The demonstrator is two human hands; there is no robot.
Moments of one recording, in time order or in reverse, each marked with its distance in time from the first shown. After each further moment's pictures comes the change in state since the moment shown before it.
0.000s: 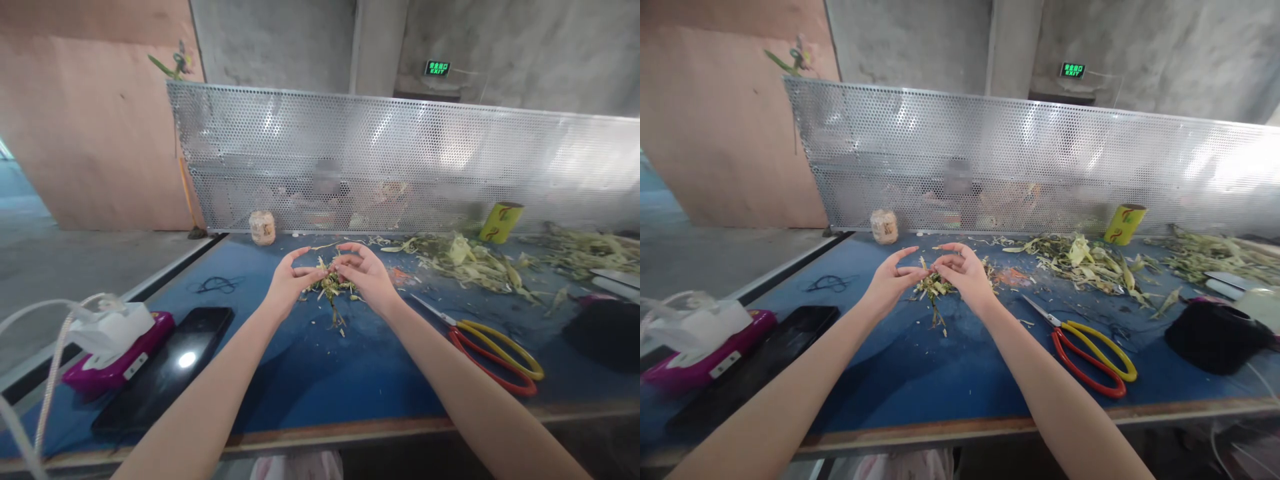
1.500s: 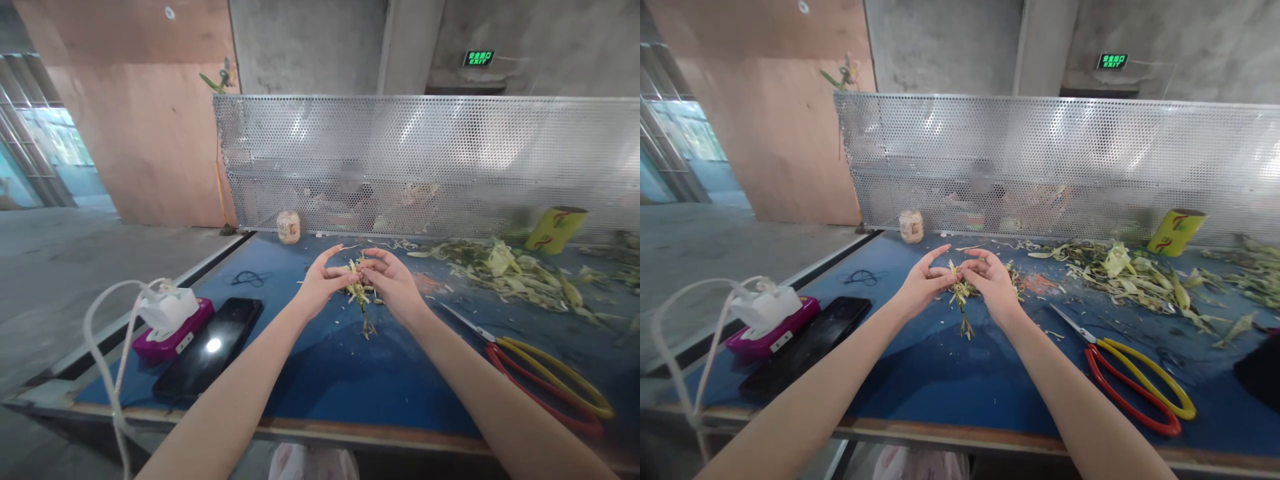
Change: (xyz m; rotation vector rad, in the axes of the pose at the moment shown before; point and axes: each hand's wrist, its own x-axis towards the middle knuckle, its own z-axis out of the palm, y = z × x) left_hand -0.005 -0.004 0.004 -0.189 -0.148 -0.005; right_hand -0.005 0.002 0.007 0.107 0.051 0.065
